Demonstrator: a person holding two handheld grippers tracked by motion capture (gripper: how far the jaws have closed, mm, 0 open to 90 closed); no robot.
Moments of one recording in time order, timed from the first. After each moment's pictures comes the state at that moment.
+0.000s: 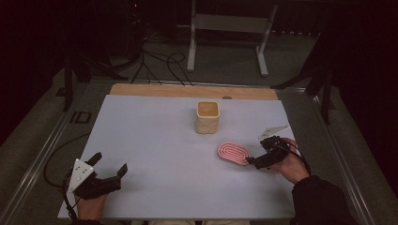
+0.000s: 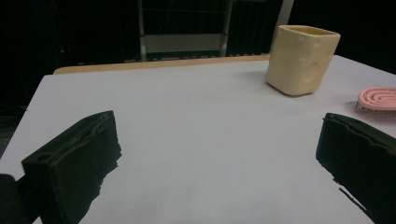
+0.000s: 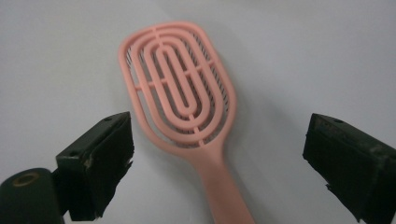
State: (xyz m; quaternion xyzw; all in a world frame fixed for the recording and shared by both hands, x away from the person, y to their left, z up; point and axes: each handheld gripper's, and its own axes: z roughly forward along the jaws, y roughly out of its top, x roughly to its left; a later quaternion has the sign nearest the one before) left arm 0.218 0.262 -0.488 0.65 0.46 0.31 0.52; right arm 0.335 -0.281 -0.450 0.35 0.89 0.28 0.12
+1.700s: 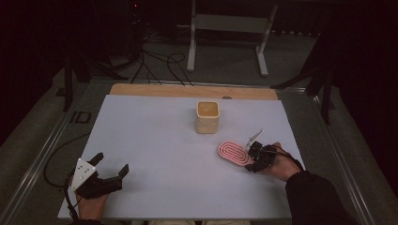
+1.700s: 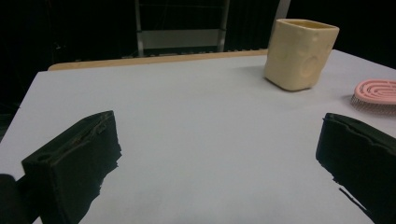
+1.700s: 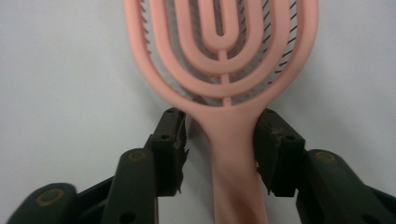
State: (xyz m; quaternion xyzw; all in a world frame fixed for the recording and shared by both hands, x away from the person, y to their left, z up) left arm 0.220 0.260 -0.490 0.66 0.46 0.30 0.51; right arm 0.347 -0.254 -0.487 0.29 0.95 0.12 0.06
